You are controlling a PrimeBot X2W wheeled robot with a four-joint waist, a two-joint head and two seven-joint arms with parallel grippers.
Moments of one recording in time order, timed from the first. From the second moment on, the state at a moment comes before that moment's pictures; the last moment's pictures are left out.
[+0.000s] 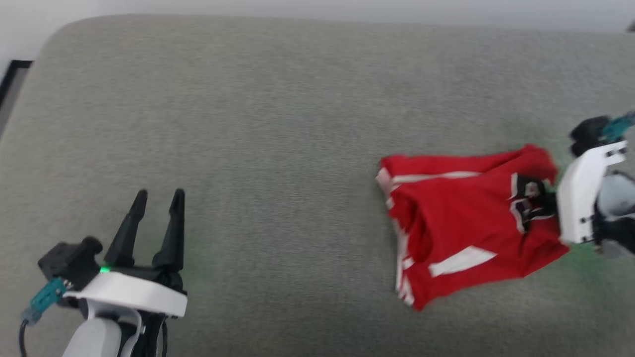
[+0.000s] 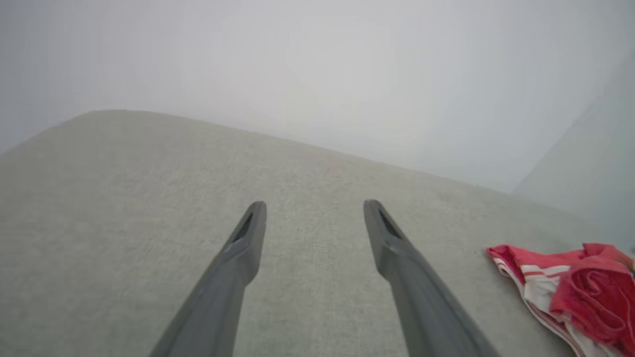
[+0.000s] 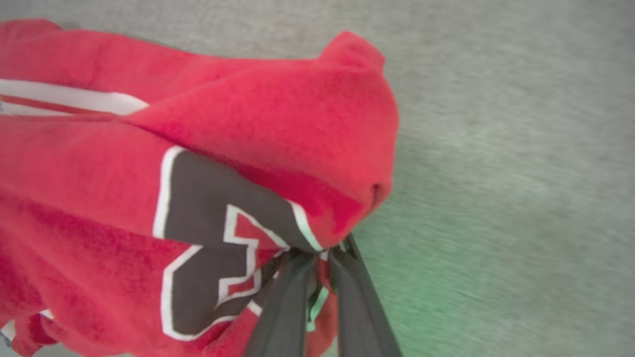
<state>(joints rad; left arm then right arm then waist) -0.14 0.29 -0.15 0.16 -0.60 -0.13 -0.26 -0.65 -0.62 0.51 0.50 0.90 0.13 0.72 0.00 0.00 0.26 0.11</state>
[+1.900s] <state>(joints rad) -0.52 0.42 -0.48 0.16 -0.61 -0.13 -0.26 -1.07 -0.66 0.19 1.14 0.19 0.13 0.06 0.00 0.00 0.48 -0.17</state>
